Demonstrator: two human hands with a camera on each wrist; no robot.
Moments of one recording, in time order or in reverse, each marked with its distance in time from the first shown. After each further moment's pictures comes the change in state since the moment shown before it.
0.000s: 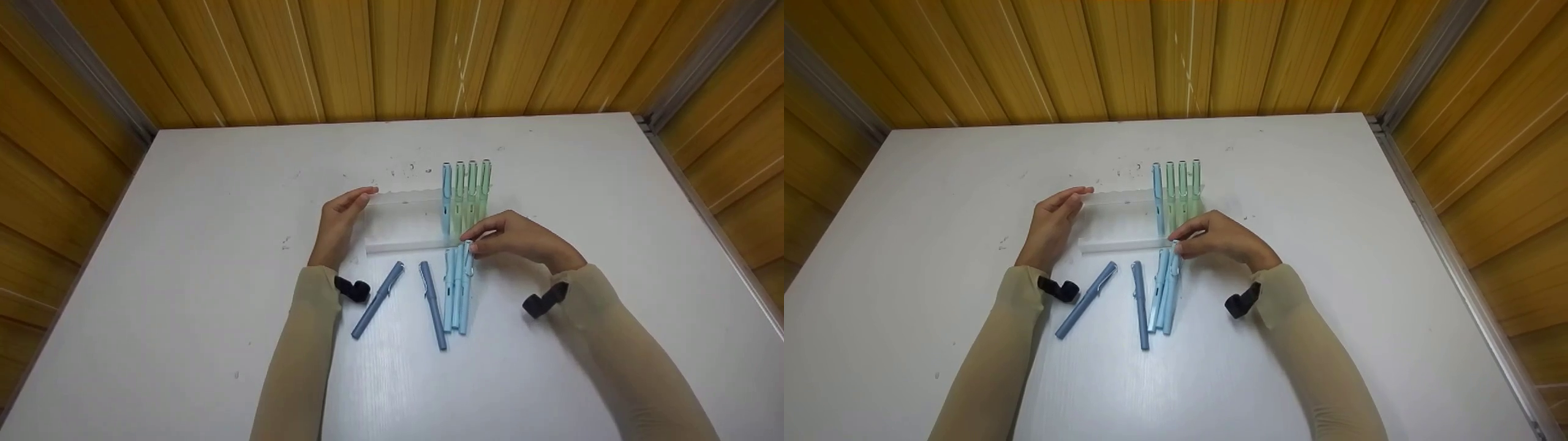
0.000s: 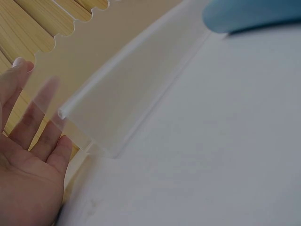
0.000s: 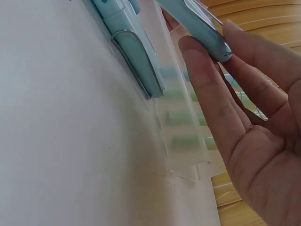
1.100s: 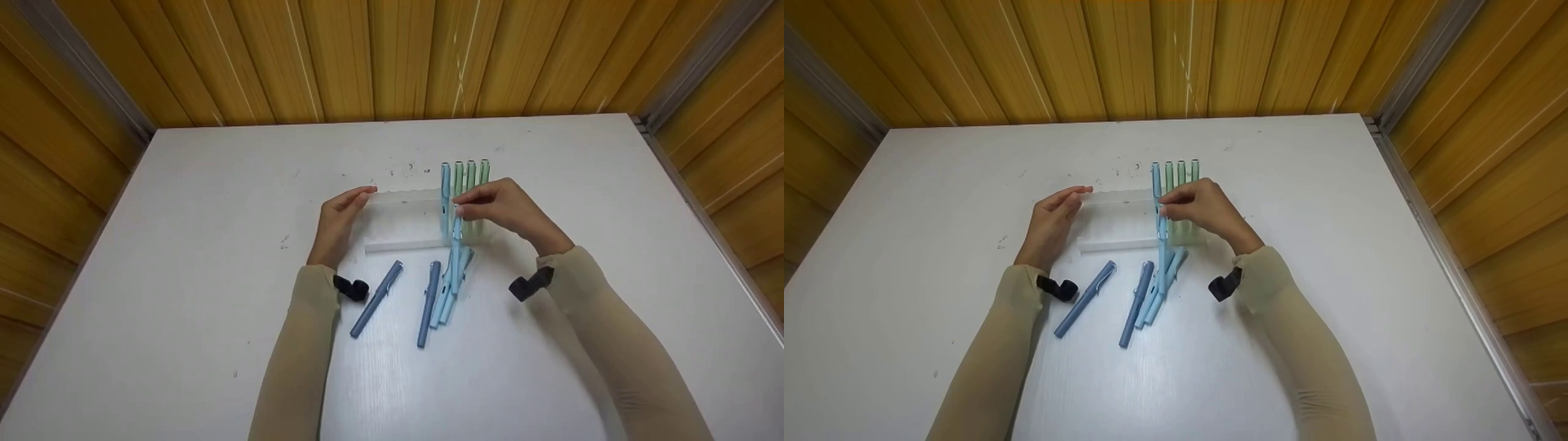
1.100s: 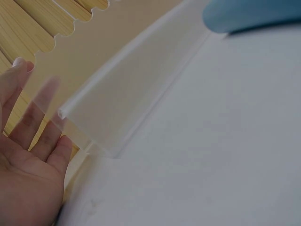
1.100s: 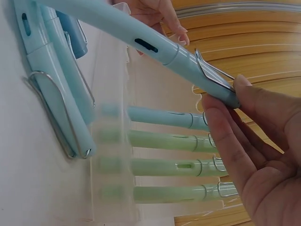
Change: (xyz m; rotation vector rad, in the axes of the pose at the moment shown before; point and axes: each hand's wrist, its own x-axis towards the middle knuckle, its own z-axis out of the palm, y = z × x) left_hand 0.004 -0.002 0.000 -0.053 -0.007 0.026; right_hand 0.010 -0.054 -0.002 -0.132 0.318 -0.019
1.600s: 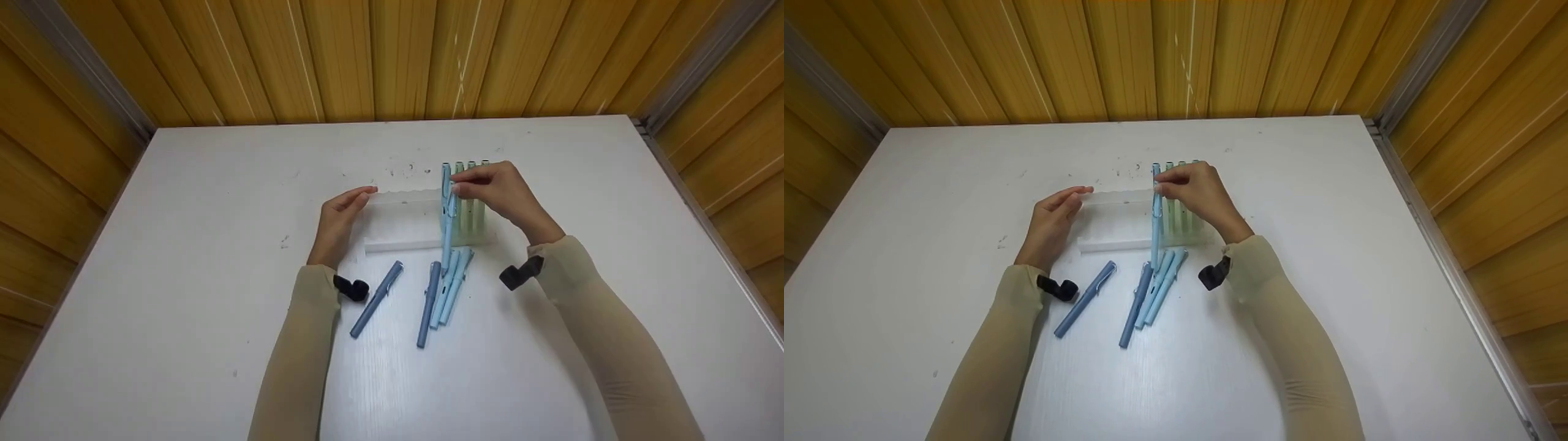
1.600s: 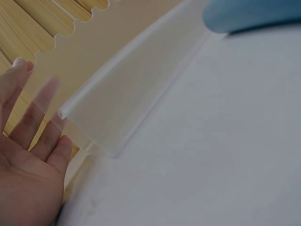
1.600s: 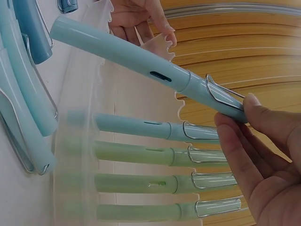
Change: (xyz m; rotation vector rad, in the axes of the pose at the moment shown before) left_hand 0.000 0.002 0.002 0.001 0.001 -0.021; right_hand 0.010 -0.019 -0.004 0.089 0.128 -0.064
